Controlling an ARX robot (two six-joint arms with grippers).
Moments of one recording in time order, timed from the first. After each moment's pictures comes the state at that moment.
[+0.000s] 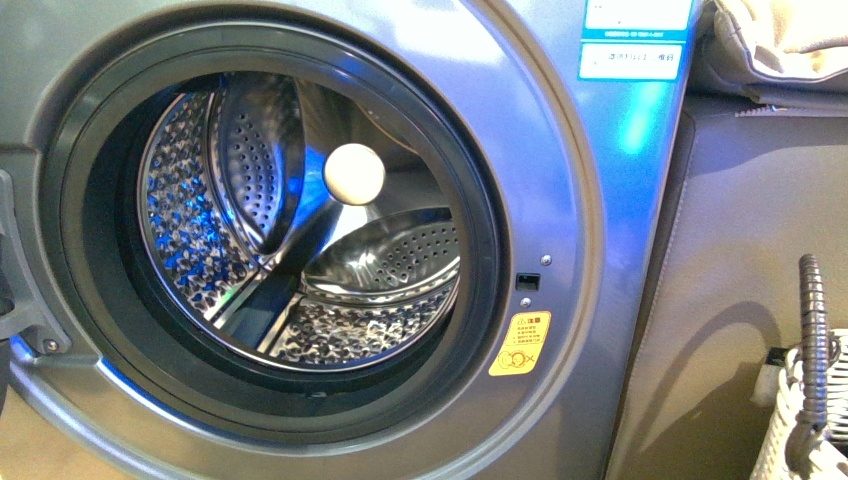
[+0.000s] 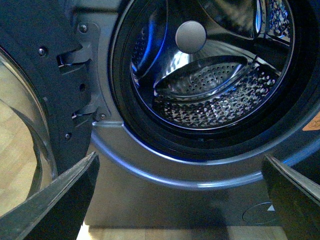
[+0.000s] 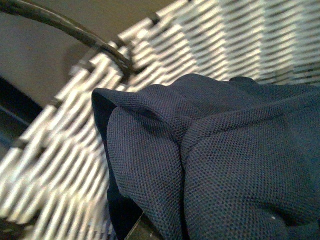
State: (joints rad) left arm 0.00 0.00 0.01 0.00 0.00 0.00; right arm -0.24 1.67 0.16 1.24 -0.17 0.40
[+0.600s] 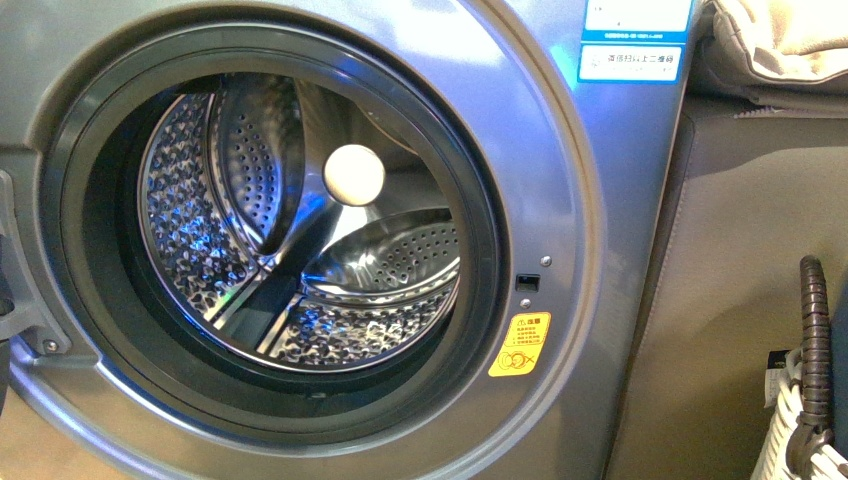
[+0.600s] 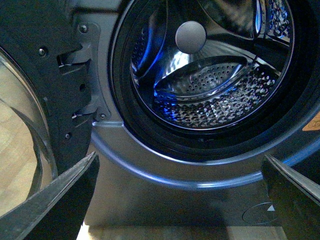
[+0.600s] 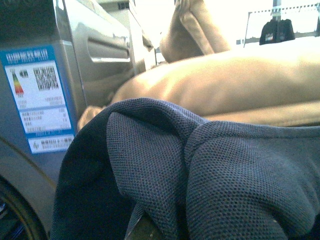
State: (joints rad) left arm 0.00 0.00 0.01 0.00 0.00 0.00; right arm -0.14 0.71 0.37 0.61 -0.14 0.10
